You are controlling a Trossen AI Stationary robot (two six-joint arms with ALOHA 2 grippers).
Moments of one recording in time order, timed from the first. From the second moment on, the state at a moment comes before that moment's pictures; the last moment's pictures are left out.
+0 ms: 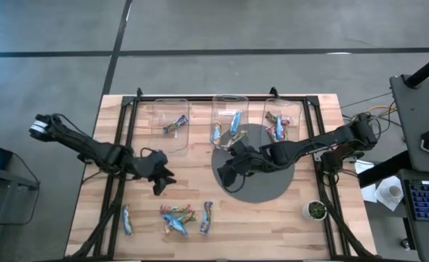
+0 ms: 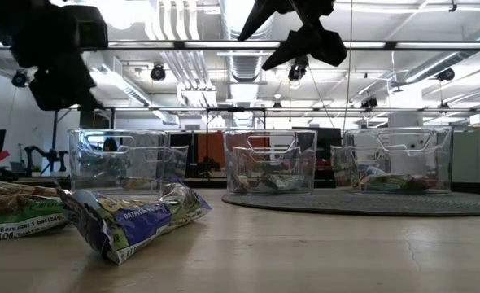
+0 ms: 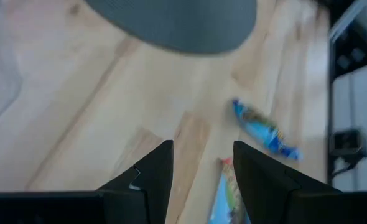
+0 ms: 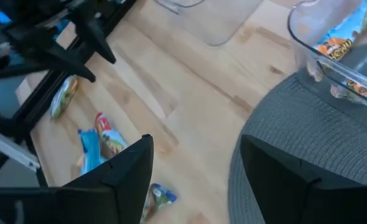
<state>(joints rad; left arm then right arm) -0.35 0.89 0.55 -0.38 -0.18 -0.84 0.22 1.63 1.32 -0.48 0.31 1.02</state>
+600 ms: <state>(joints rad) -0.48 1.13 0.55 -0.30 -0.17 -1.03 0.22 1.56 1.31 -0.60 0.30 0.86</state>
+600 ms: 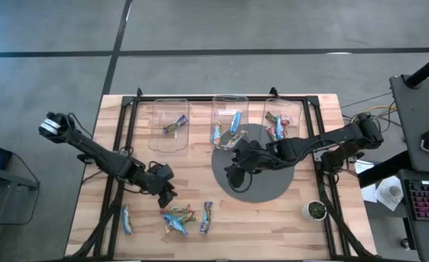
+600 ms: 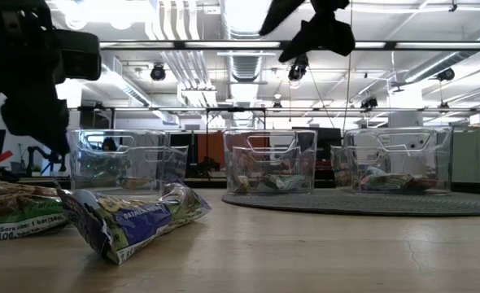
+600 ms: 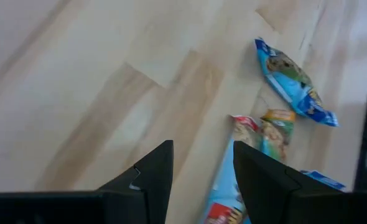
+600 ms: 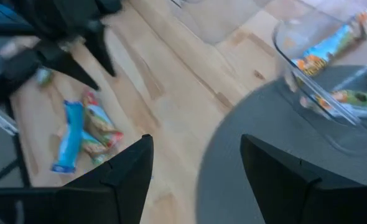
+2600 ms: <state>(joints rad) -0.86 1.28 0.58 -0.72 0.37 -2.23 0.21 1.57 1.26 -0.61 0.40 0.85</state>
